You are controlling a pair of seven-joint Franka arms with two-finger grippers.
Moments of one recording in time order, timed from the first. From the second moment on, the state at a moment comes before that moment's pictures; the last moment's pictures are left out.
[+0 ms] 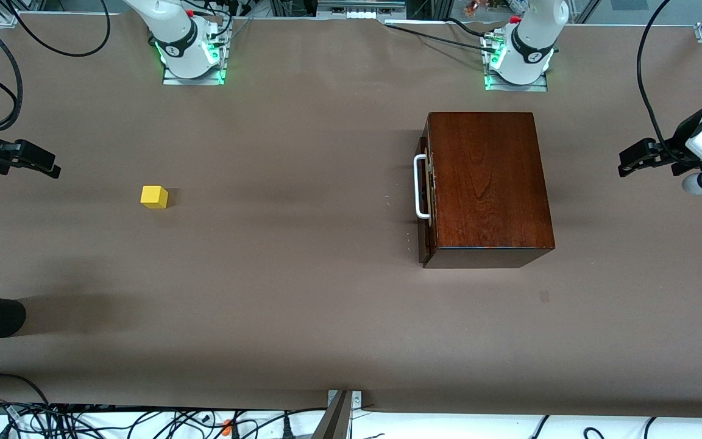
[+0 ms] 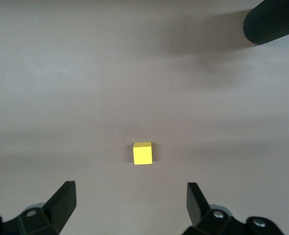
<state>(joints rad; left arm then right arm) 0.26 0.07 -0.28 -1.58 0.05 1.59 -0.05 0.01 0.09 -0.07 -1.58 0.01 1.65 0.00</state>
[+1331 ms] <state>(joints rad) 0.26 0.07 -0.29 -1.58 0.05 1.59 -0.05 0.01 0.08 -0.07 -1.58 0.01 1.61 0.00</state>
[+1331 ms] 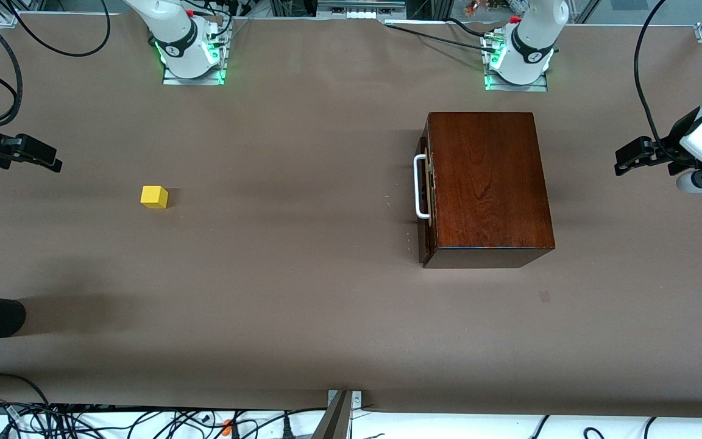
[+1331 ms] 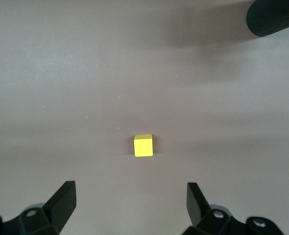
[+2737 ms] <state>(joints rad) 0.26 0.07 -0.30 -1.58 0.02 1.59 -0.05 0.01 0.08 -0.07 -1.58 0.01 1.61 0.00</state>
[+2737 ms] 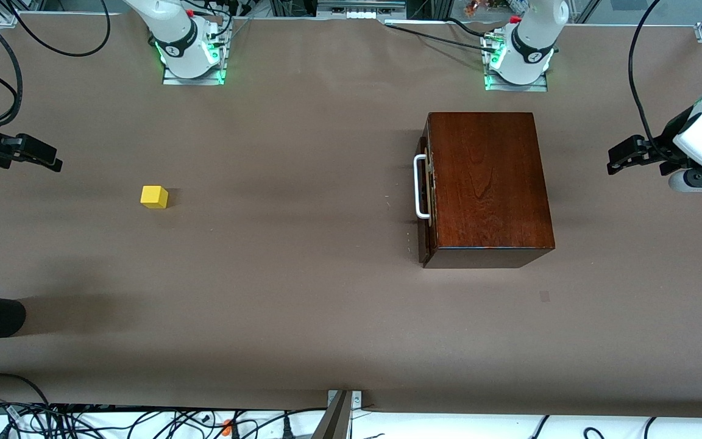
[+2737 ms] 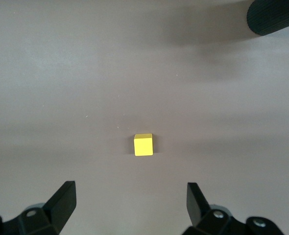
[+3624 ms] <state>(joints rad) 0.25 0.07 -0.37 -1.53 -0.01 1.56 -0.07 0.01 0.08 -0.07 -1.58 0.01 1.61 -0.01</state>
